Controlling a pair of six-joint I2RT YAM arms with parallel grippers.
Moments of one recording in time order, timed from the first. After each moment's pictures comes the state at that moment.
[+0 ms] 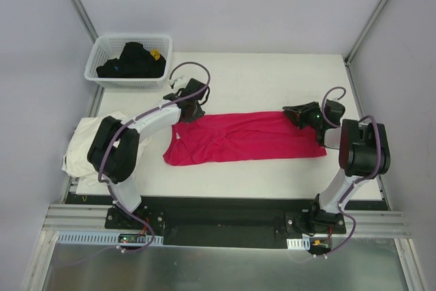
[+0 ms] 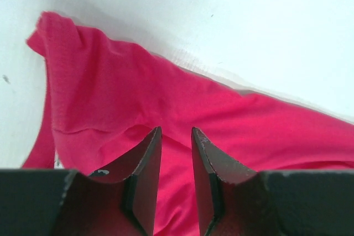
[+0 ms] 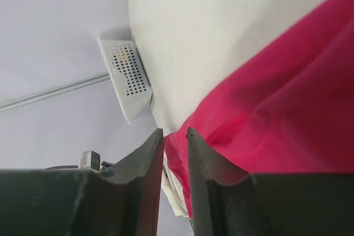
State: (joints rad) left arm -0.55 1.78 1.23 -0.48 -0.35 -0.92; right arm -0.13 1.80 0.65 0.65 -0.63 1.31
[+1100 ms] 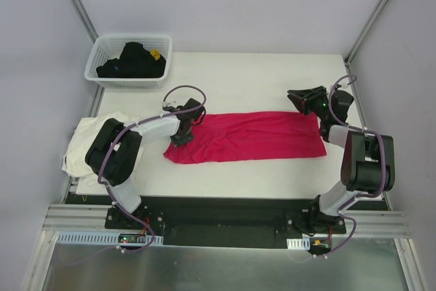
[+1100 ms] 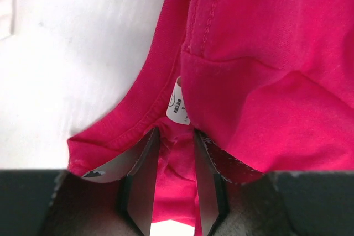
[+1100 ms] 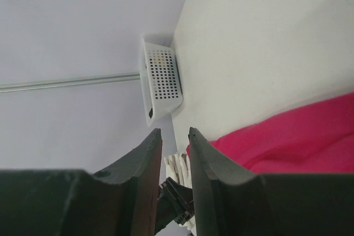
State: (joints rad) left arm -0.56 1.71 1.02 -0.67 -0.40 -0.97; right arm -0.12 1.62 0.70 0.62 -0.62 1.31
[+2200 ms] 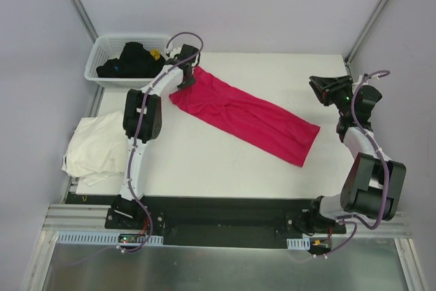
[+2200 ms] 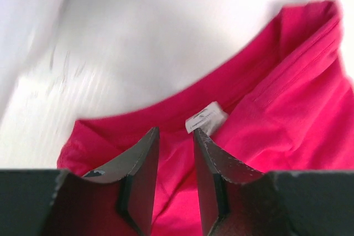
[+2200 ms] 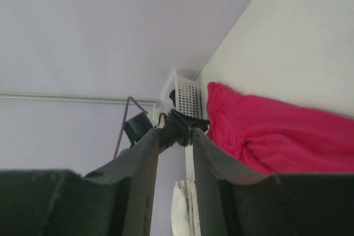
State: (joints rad) left arm -0.31 2.36 2.00 -0.68 -0.37 -0.71; right arm -0.26 1.42 0.80 0.52 -0.63 1.30
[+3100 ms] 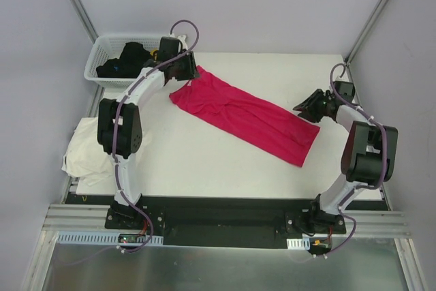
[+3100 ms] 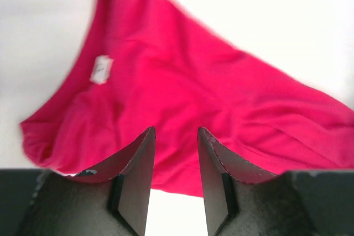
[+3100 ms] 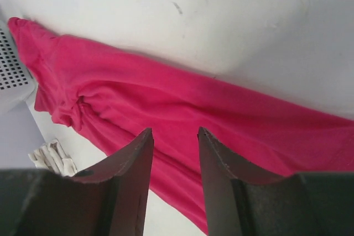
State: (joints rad) left arm -0.24 2.06 1.73 -0.43 0.20 -0.39; right arm -0.17 1.69 1.03 -0.21 -0.49 0.63
